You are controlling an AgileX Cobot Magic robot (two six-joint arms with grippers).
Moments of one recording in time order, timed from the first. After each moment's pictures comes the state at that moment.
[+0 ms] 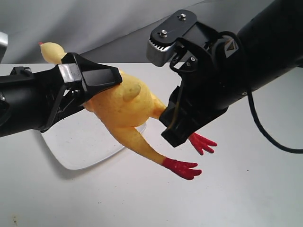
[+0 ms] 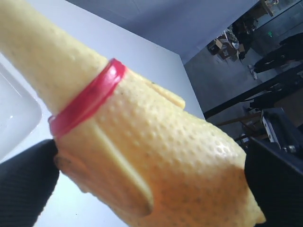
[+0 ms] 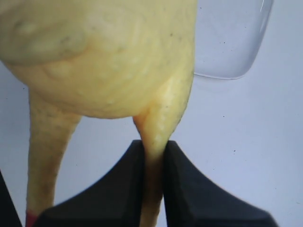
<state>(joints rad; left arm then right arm) -0.44 1.09 -0.63 -1.58 0.22 0.78 0.67 1.42 -1.19 0.29 0.91 -0.48</state>
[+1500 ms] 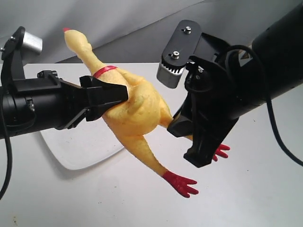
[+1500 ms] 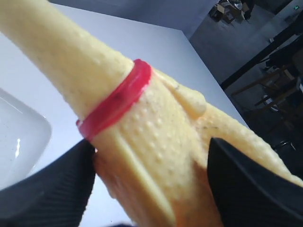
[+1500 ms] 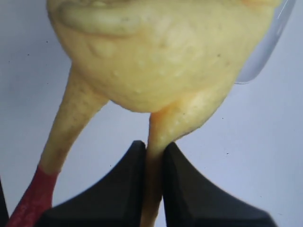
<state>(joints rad) -0.43 1.22 -0.65 -1.77 0.30 1.23 0.67 1.38 -1.14 0.33 0.91 -0.70</state>
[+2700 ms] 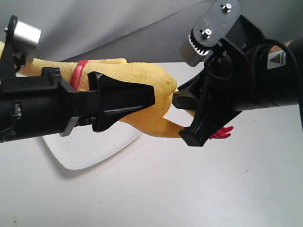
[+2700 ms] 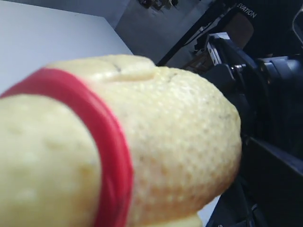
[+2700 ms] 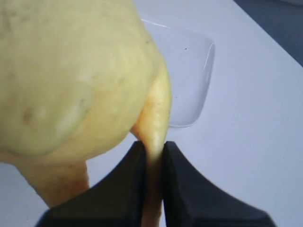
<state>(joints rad) -0.43 1.18 -0.65 -1.76 0.55 1.23 0.67 1.23 -0.96 0.34 0.53 -0.60</state>
